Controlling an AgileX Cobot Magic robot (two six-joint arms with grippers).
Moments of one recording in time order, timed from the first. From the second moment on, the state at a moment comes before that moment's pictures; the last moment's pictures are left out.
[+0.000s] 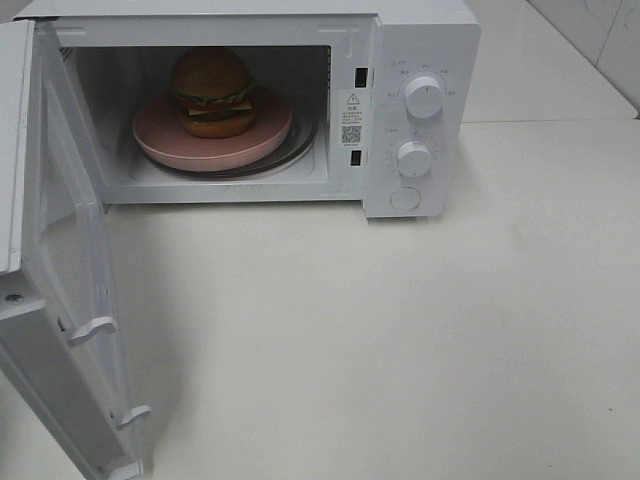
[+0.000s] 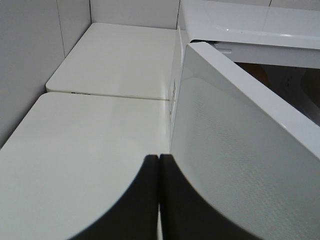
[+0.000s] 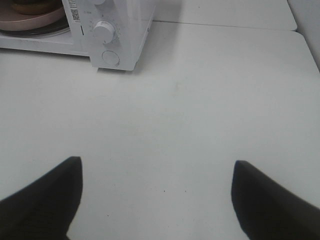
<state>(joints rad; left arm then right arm) -0.01 0.39 -0.36 -0.02 0.31 -0.04 0.20 0.00 -0.51 -0.09 1.02 0.09</state>
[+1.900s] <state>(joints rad) -0.01 1.59 -0.22 0.55 -1.16 -0.29 0.20 0.00 -0.51 -0.09 1.02 0.09</state>
